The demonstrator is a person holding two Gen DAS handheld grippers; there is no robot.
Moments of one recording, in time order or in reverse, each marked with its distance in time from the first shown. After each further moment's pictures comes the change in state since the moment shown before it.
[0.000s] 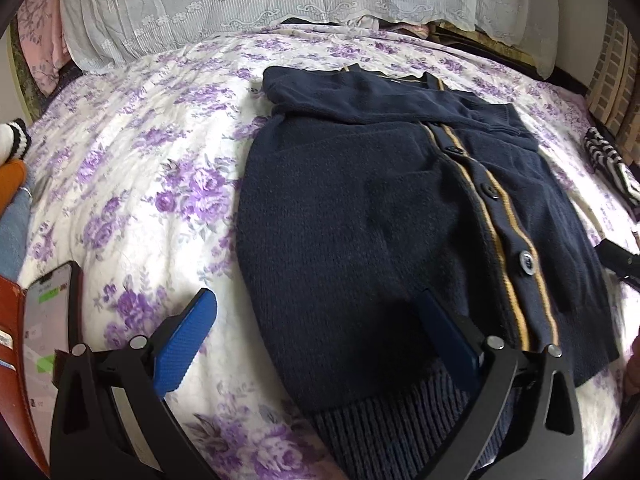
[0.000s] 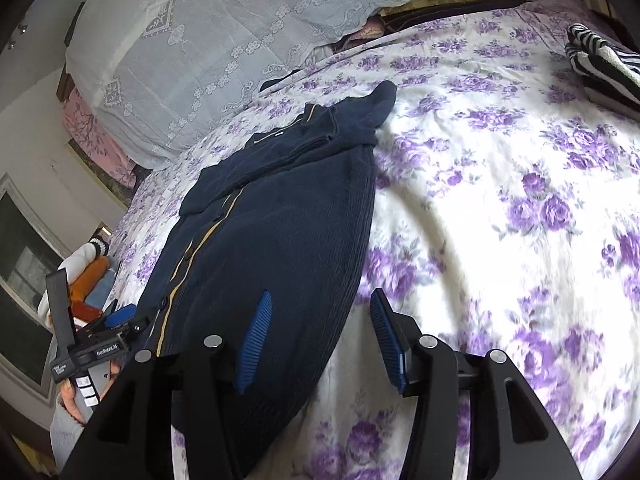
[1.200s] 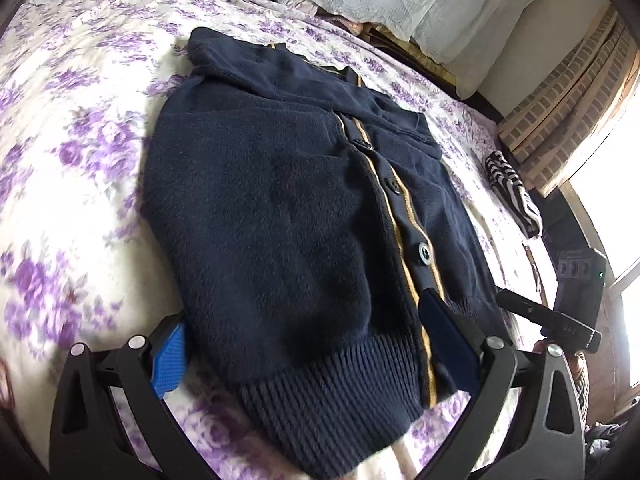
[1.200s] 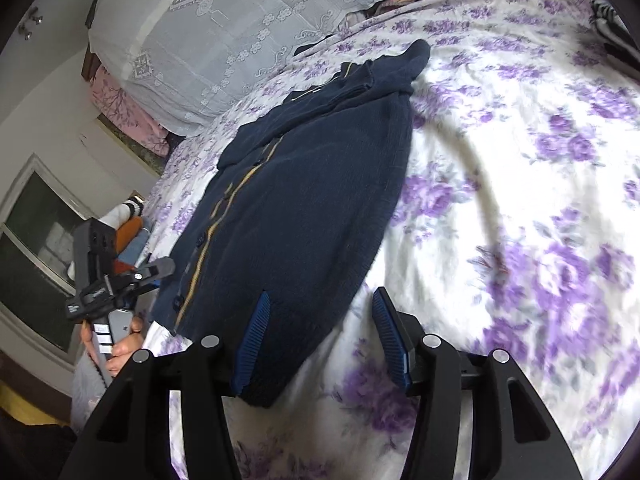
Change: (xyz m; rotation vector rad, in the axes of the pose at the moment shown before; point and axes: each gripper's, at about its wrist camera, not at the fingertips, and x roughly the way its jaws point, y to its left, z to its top) left arm 0.010 0.010 0.003 -0.094 0.083 -0.466; right arm -0.002 0.005 -0.022 -0.002 0.122 0.165
